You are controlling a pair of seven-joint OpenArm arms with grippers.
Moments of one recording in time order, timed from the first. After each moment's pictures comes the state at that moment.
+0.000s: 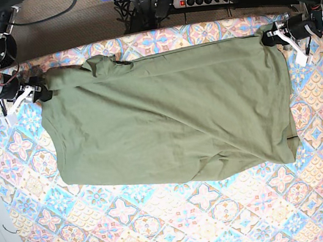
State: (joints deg) left arm 19.7 -32.4 -20.5 78.4 -61.9 -25.6 66.3; right arm -10.9 20.4 32.3 79.2 51.0 28.9 -73.1
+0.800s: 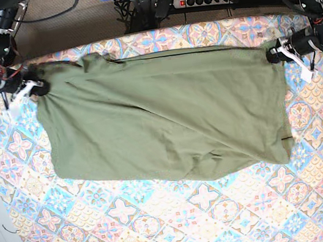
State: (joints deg) left arm 11.6 -31.9 -20.7 77.8 -60.7 -25.4 67.0; right arm -11.2 18.3 38.9 79.2 49.7 34.0 -74.5
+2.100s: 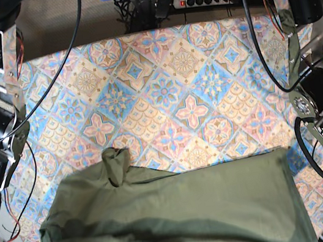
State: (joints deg) left arm -64.6 -20.6 -23.4 37.8 -45.5 -24.7 55.1; right arm 58.2 23.7 23.4 45.0 48.5 36.6 -59.6
